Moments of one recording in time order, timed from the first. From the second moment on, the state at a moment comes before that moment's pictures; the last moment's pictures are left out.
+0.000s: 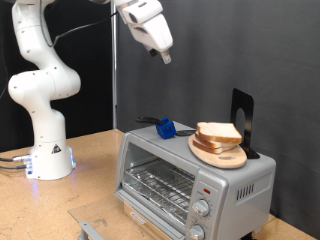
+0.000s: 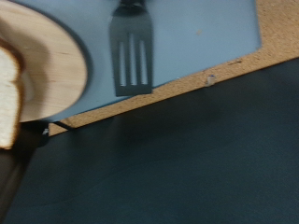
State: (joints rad) arm 0.18 -0.44 -0.01 -2.19 0.49 1.91 -0.41
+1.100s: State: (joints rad) arm 0.17 -0.44 0.05 -2.41 0.47 2.16 -0.48
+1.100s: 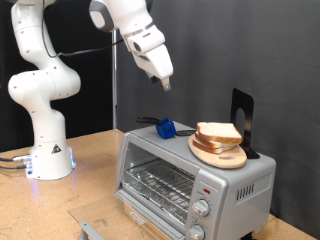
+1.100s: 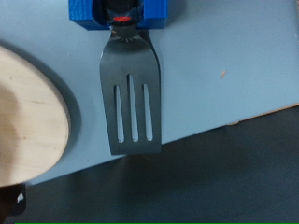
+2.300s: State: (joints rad) arm 0.18 -0.34 0.07 -2.50 0.47 2.34 -0.53
